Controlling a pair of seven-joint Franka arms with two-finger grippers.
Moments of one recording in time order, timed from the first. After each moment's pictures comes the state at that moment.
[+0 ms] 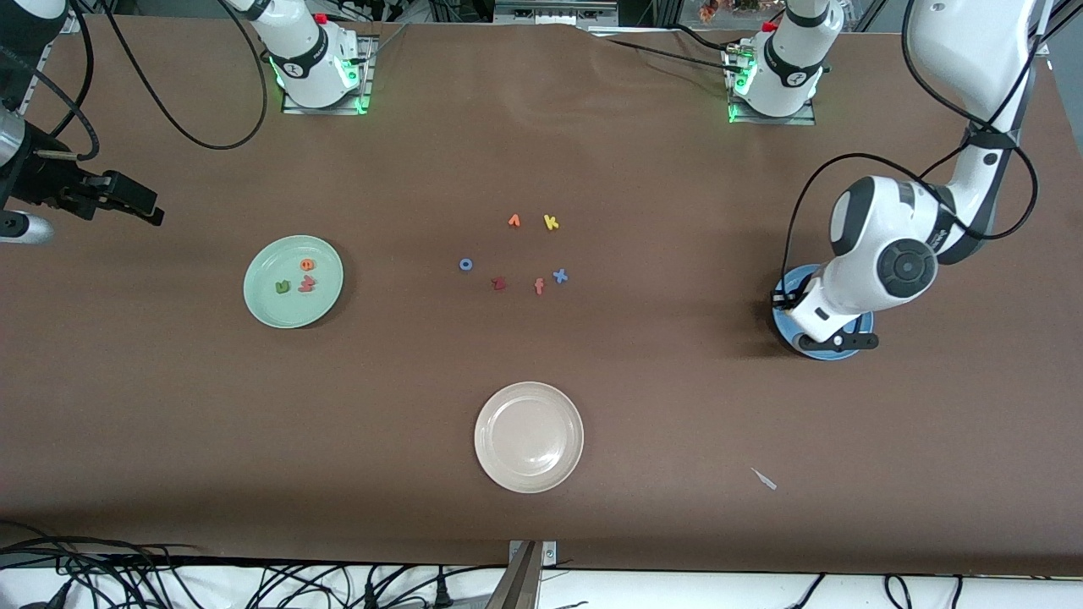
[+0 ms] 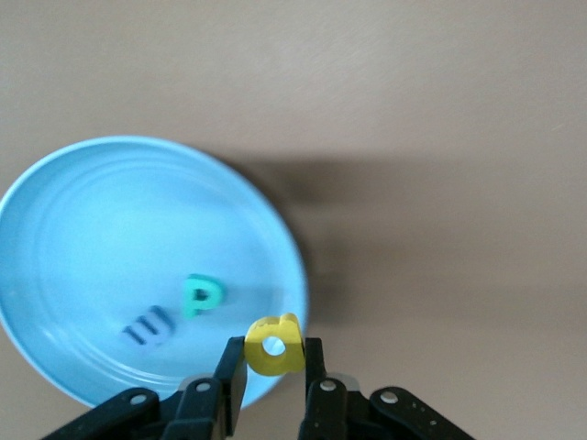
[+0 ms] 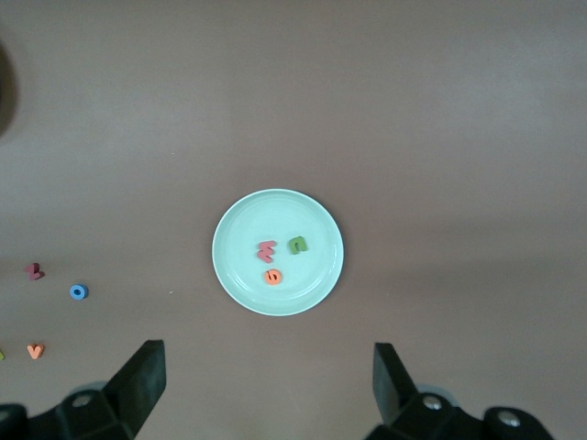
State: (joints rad) left arm 0.05 0.37 -0.15 -2.02 0.07 2.19 -0.16; right arm 0.01 0.01 -0.03 -1.67 0.02 1.64 0.07
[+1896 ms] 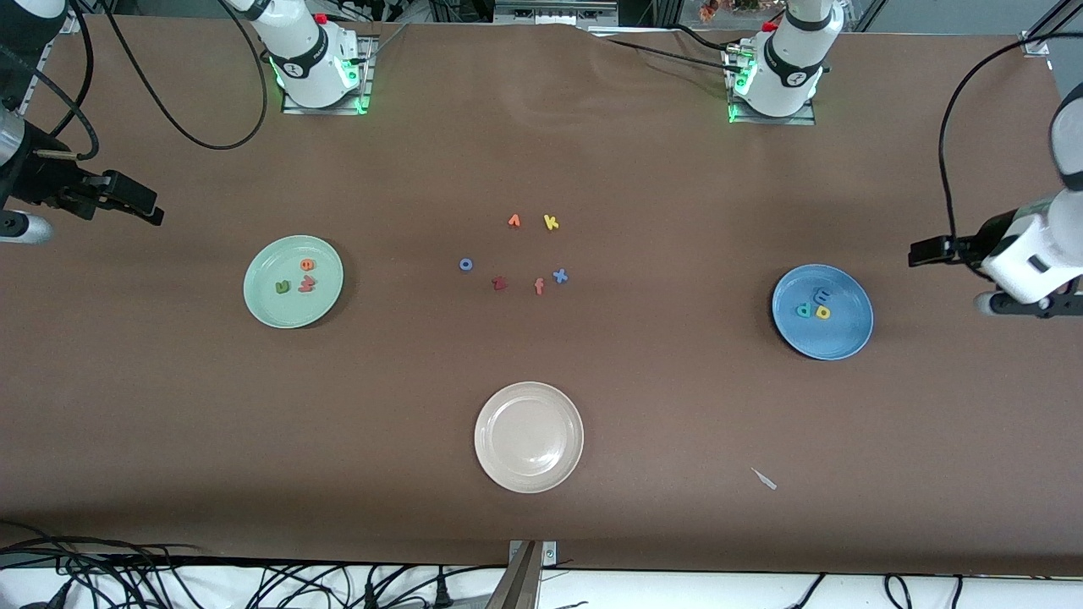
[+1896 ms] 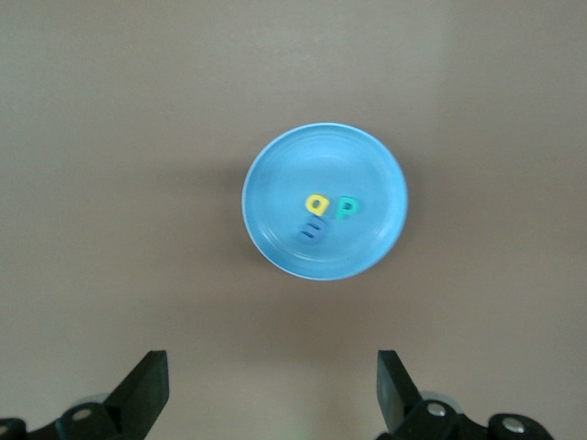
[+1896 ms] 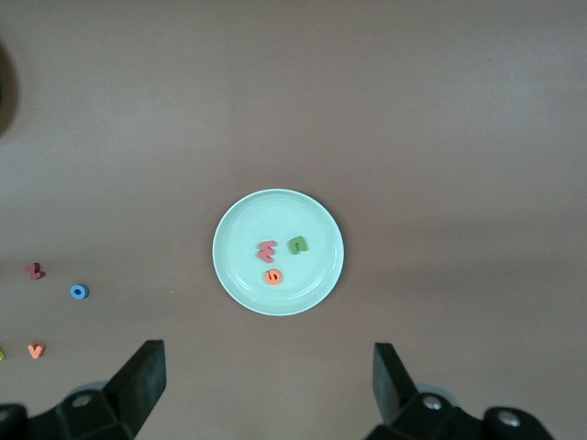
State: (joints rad) left arm 0.20 0.16 -0.10 -1.66 0.03 1.60 0.07; right arm 0.01 0.01 -0.03 -1.67 0.02 1.64 0.07
